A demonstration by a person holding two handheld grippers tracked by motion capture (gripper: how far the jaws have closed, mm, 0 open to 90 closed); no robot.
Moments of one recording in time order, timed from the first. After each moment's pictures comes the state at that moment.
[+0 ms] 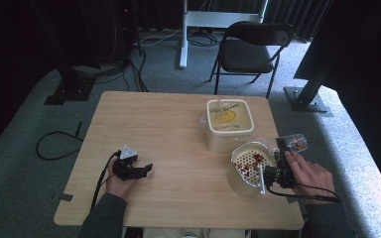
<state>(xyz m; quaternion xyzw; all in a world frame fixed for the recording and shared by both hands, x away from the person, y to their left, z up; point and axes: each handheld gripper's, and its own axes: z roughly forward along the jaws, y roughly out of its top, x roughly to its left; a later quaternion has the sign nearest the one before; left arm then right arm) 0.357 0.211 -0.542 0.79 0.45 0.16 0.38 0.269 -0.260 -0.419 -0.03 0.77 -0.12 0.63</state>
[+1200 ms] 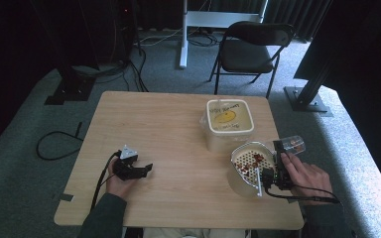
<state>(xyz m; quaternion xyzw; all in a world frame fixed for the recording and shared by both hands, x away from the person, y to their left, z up) 0.357 0.210 -0.542 0.79 0.45 0.16 0.38 0.268 -0.256 -0.427 -0.05 0.77 -0.14 0.62</state>
